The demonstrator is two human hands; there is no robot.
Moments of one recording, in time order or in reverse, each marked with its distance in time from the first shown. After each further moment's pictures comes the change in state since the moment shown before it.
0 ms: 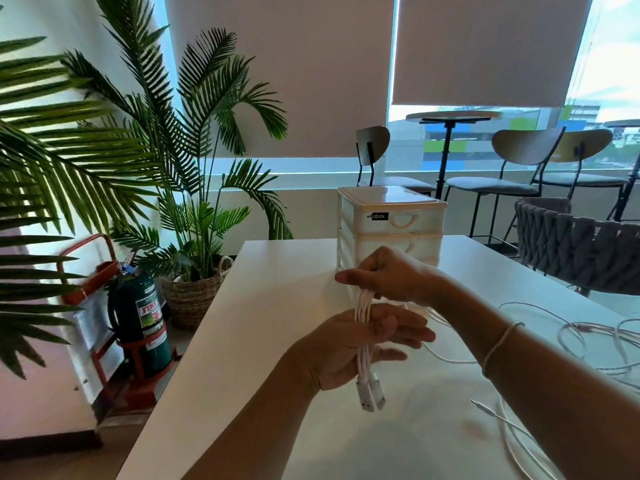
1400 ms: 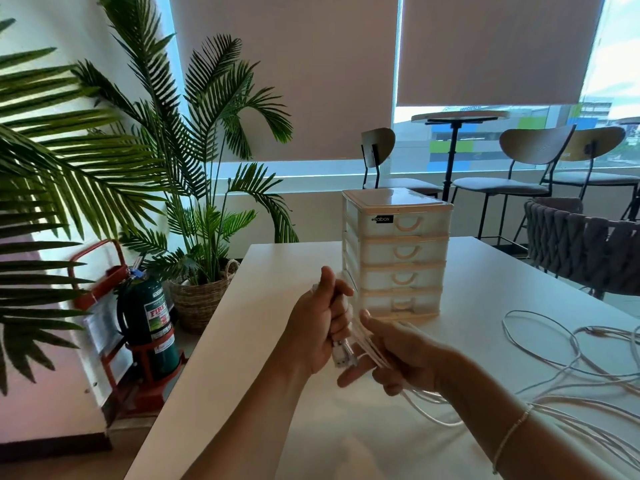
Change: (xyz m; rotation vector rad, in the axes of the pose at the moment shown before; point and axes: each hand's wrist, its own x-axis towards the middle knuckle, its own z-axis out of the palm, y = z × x) left_hand 0.004 0.010 -0.026 -0.065 0.607 0.243; right_hand -0.031 0.044 0.059 0.950 -0.451 0.458
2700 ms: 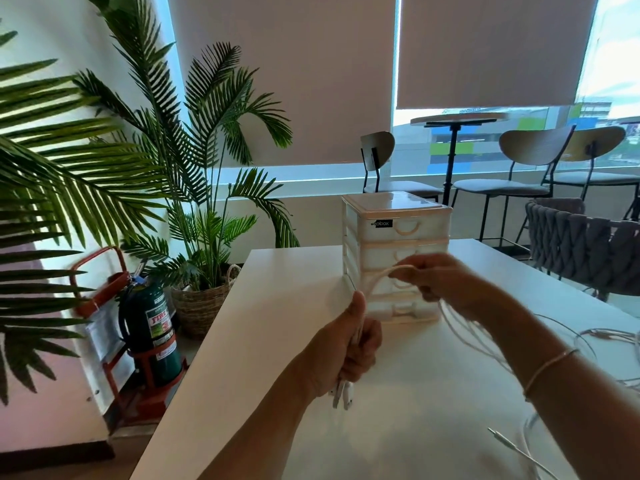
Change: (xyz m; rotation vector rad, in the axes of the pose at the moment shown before) left_hand -0.008 -0.013 0.003 0.252 -0.370 -0.253; right_hand -0.033 -0.062 -0.047 -0.386 0.458 -0.461
